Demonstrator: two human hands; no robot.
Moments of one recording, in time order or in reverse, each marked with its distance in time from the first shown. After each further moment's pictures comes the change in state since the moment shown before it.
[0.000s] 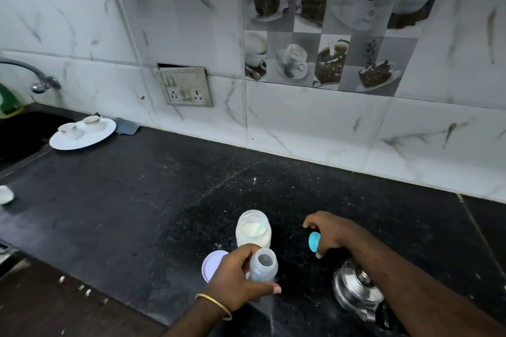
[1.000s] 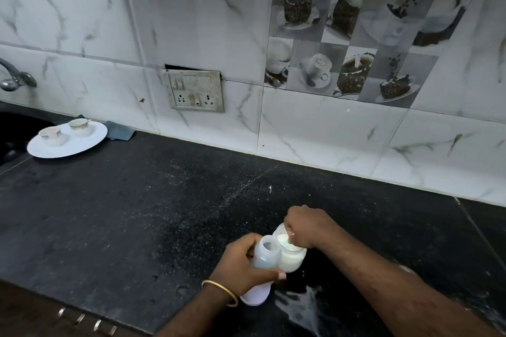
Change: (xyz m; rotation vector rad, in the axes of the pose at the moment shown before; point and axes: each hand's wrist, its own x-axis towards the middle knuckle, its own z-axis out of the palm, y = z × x) left_hand 0.041 -0.040 -0.096 -0.133 -0.051 0.059; right_hand 0.019 -0.174 -0.019 -0.402 0.173 0.042
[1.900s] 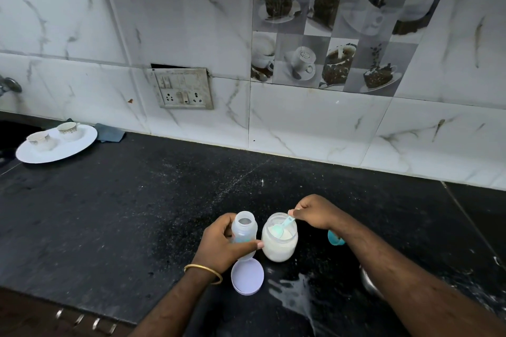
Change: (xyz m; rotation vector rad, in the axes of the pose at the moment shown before) left_hand 0.008 0.010 -0.019 -0.006 0.126 -0.056; right_hand -0.020 0.044 0.010 0.860 0.028 0.261
